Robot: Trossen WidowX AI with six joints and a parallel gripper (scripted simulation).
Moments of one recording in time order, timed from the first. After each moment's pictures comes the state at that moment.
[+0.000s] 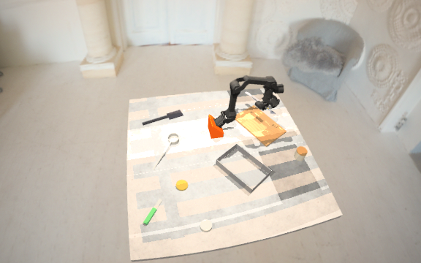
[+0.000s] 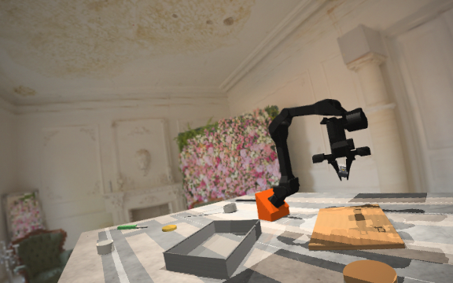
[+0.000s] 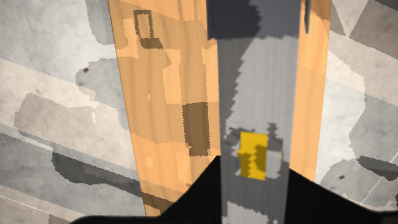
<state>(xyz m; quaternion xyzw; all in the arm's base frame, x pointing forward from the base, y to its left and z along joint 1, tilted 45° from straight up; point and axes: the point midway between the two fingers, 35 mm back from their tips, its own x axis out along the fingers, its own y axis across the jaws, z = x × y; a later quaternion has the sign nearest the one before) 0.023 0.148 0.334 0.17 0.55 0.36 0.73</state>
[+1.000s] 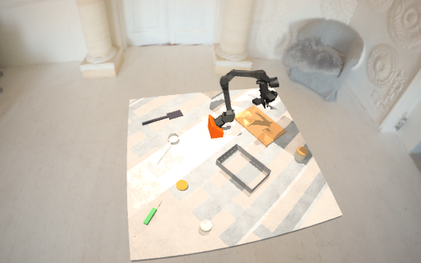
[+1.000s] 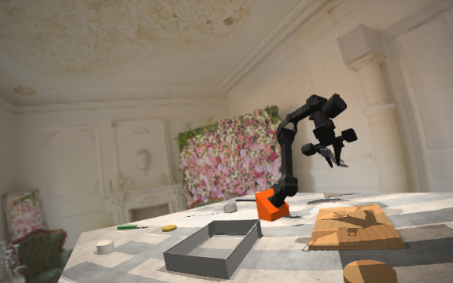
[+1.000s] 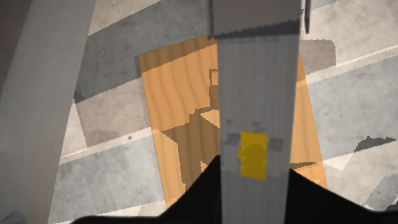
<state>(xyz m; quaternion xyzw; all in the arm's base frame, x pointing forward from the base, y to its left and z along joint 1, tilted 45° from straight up) 0.041 0.098 0.357 0.31 0.45 0.33 0.77</state>
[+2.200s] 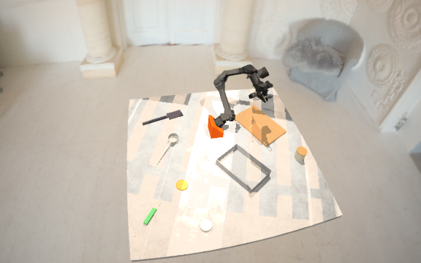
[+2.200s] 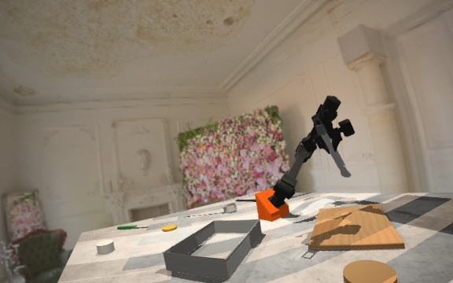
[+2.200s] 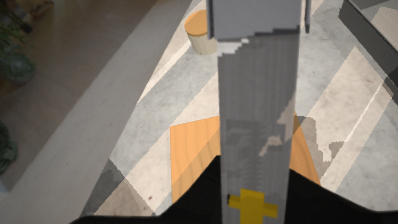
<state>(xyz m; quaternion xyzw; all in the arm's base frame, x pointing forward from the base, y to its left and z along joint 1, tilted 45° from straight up) 0.015 0.068 0.374 0.39 0.24 0.28 0.84</state>
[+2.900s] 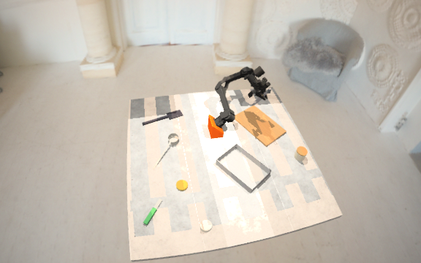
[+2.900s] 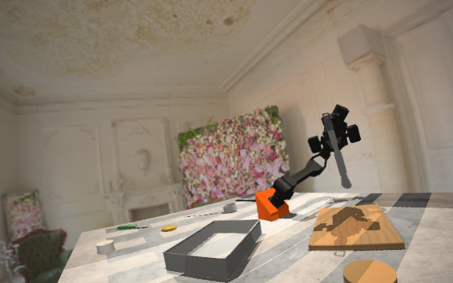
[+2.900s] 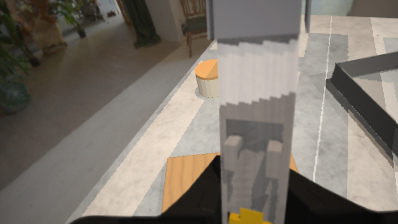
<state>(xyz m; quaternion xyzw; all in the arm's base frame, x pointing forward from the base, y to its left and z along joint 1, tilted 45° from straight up) -0.007 0.079 0.375 0.37 0.11 0.23 0.89</state>
